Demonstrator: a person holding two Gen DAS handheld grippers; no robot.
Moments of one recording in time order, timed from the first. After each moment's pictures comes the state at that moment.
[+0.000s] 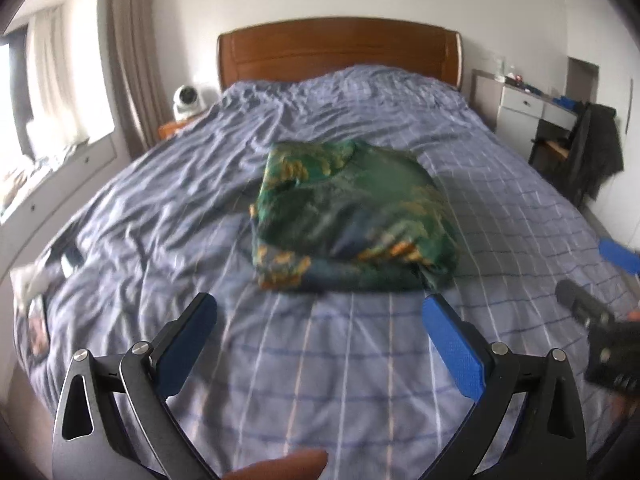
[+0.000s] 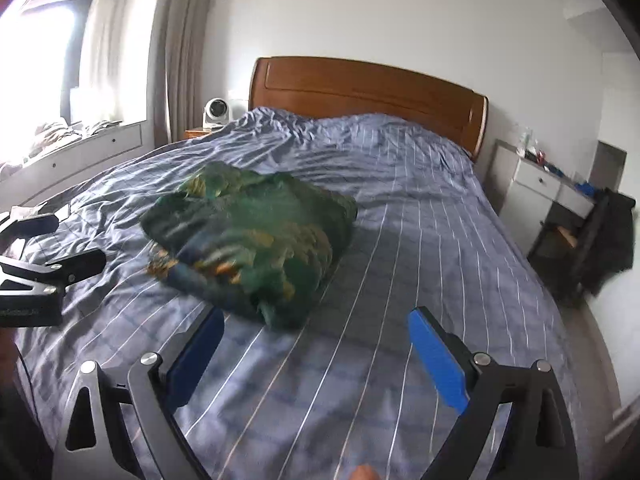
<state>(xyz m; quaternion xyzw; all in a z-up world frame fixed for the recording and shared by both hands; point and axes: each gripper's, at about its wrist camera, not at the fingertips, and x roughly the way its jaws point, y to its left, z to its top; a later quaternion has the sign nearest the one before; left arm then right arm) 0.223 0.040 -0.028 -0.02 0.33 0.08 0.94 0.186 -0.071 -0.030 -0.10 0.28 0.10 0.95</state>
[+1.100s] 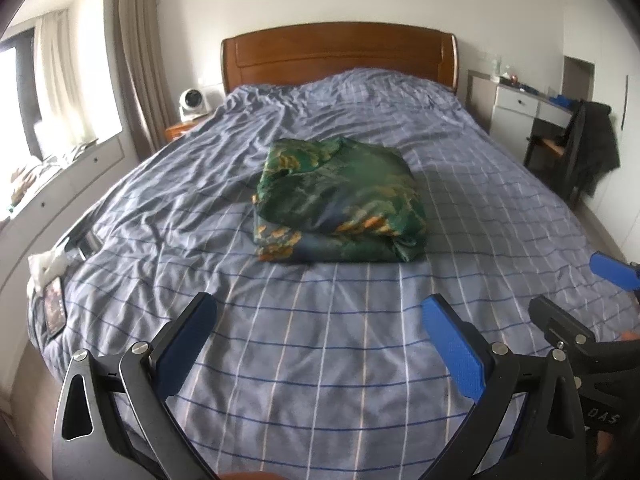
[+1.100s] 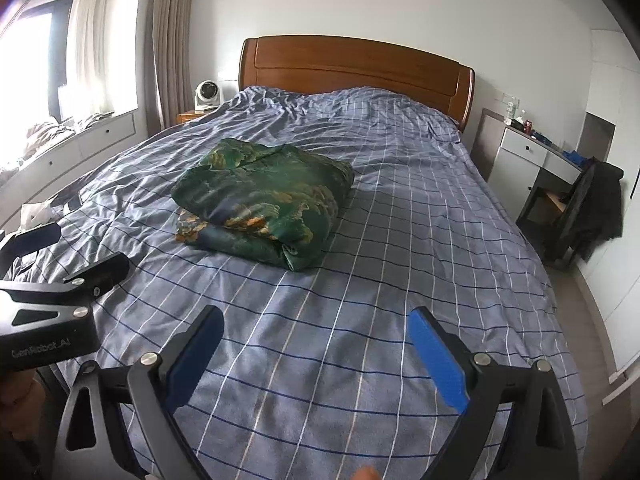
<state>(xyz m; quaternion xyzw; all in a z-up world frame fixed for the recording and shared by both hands) 0.156 0.004 -0.012 -0.01 0.32 0.09 0.94 0.105 -0.073 -0.017 -0.09 0.33 0.08 0.94</state>
